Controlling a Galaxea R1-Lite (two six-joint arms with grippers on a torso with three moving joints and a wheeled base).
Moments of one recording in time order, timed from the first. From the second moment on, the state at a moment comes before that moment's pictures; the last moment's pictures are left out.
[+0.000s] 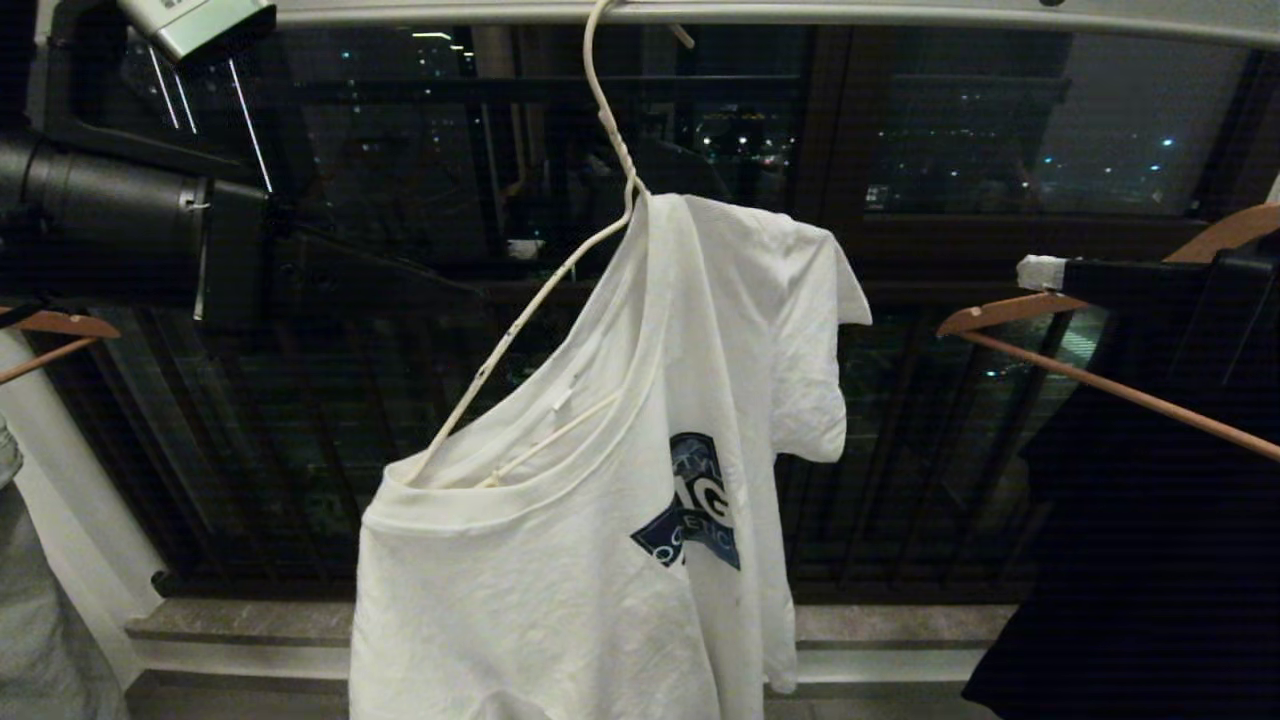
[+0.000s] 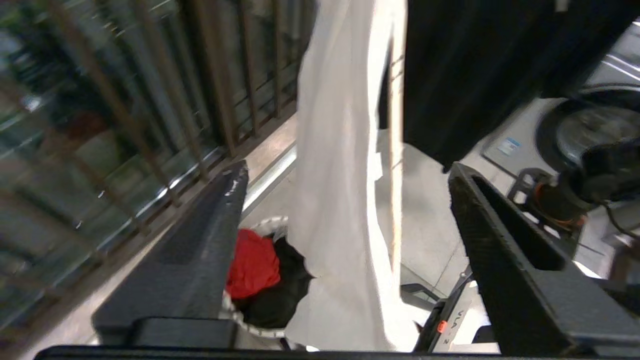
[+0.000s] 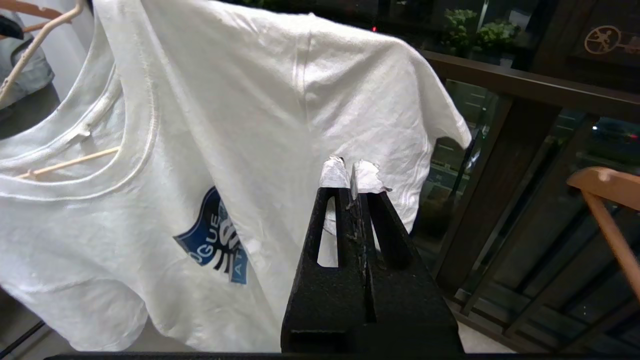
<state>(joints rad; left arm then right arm) -0.27 1.42 -1.55 0.53 -0.69 0.15 0.30 1.20 -1.00 -0.16 0.24 0.04</state>
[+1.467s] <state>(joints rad) -0.27 0.89 -1.13 0.69 -0.62 -0.09 0.55 1.24 -1.26 -0.01 0.22 0.18</state>
